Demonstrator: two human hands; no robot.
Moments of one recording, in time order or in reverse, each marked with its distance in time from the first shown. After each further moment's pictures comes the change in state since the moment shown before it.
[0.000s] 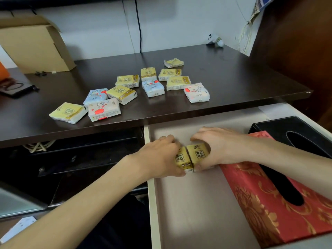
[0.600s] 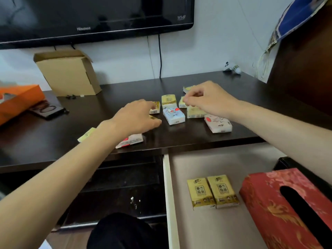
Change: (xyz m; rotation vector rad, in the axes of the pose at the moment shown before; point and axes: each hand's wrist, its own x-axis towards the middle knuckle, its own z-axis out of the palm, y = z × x) left_hand 0.021 -0.118 -0.126 -0.013 0.306 -0.370; right_hand 0.103 -0.015 -0.127 0.658 0.536 -0.085
